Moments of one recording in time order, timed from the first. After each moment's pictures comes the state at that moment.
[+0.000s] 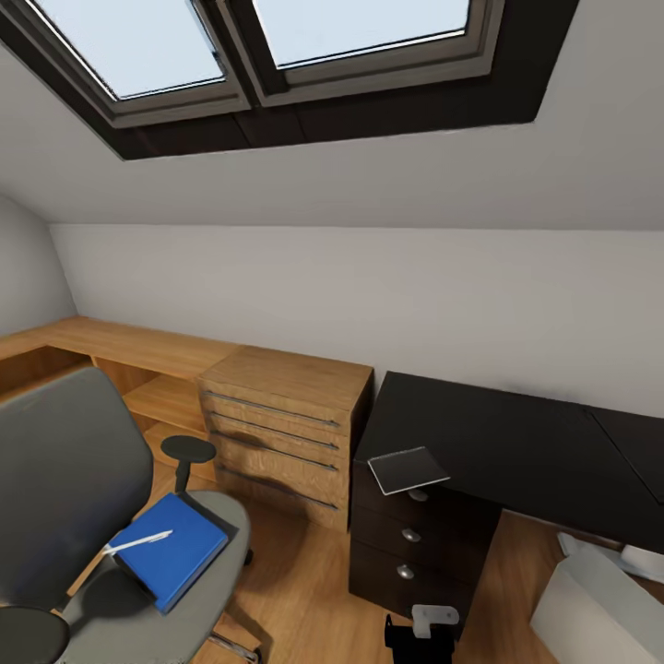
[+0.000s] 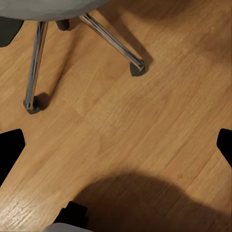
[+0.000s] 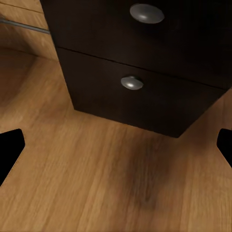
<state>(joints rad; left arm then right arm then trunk) -0.01 -0.04 -0.03 -0.74 0.32 0.08 0.25 -0.49 0.17 0.16 0.02 -0.10 -0.43 -0.26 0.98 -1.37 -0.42</state>
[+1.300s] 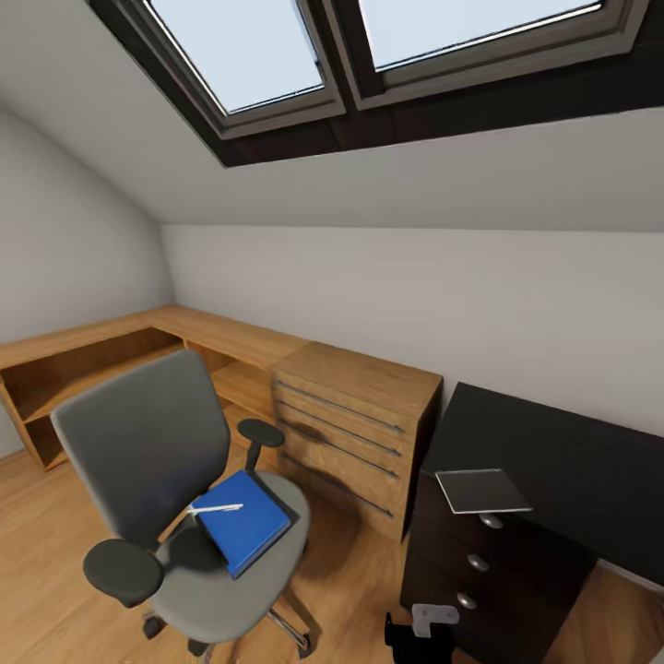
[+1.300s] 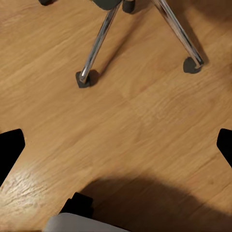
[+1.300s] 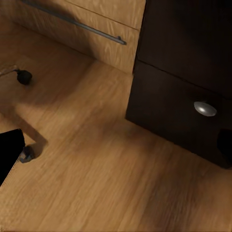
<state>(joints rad) -0.01 -0.04 -0.03 -0.70 0.32 0.08 0.25 -0.49 0.17 0.16 0.02 -0.11 -0.45 -0.26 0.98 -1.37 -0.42</state>
